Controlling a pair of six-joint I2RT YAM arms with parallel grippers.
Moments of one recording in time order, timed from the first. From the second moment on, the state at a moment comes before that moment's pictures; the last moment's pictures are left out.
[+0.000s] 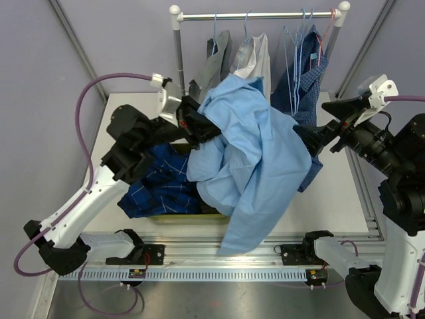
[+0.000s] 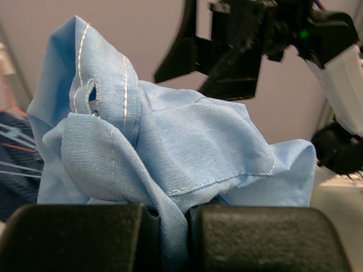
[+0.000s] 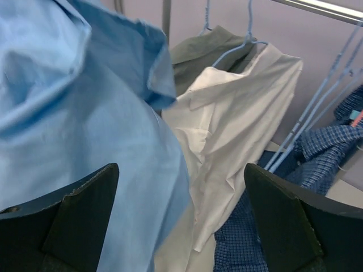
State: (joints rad) left arm -0.80 1.20 1.42 0.19 0.69 -0.24; right arm 0.12 0.99 1.87 -0.88 -0.57 -0.06
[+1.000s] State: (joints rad) left arm -0.64 0.94 1.71 -0.30 0.10 0.10; right arm 0.04 0.85 1.34 -0.85 -0.35 -0.09
